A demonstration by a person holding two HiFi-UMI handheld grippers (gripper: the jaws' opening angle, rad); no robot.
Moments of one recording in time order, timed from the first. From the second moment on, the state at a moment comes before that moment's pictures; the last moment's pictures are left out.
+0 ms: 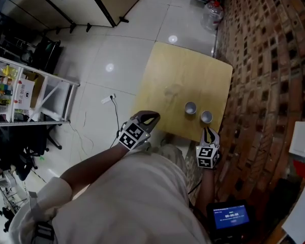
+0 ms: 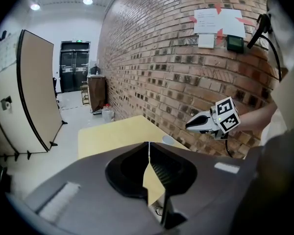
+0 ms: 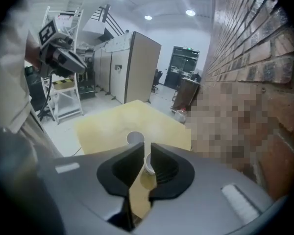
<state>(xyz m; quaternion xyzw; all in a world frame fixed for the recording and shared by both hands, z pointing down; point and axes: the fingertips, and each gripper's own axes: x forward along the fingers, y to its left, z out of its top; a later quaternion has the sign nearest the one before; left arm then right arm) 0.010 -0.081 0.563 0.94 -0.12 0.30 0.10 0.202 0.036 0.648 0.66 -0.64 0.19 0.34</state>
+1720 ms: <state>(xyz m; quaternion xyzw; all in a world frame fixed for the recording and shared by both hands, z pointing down) 0.044 -0.138 0.547 0.94 -0.18 0.28 0.09 0.224 -0.010 0.796 0.47 -0.66 0.22 0.54</state>
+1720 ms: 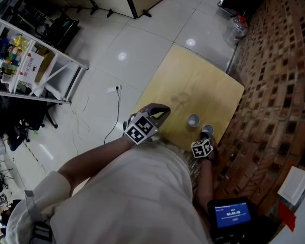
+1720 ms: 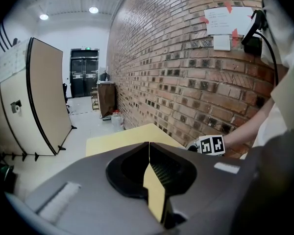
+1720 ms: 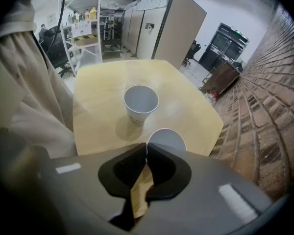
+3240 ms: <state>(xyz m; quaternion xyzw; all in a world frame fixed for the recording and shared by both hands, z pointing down) 0.042 -0.139 0.550 0.94 -0.20 0.27 0.10 0.157 -0.067 0.699 0.45 -0.73 0.12 0.50</state>
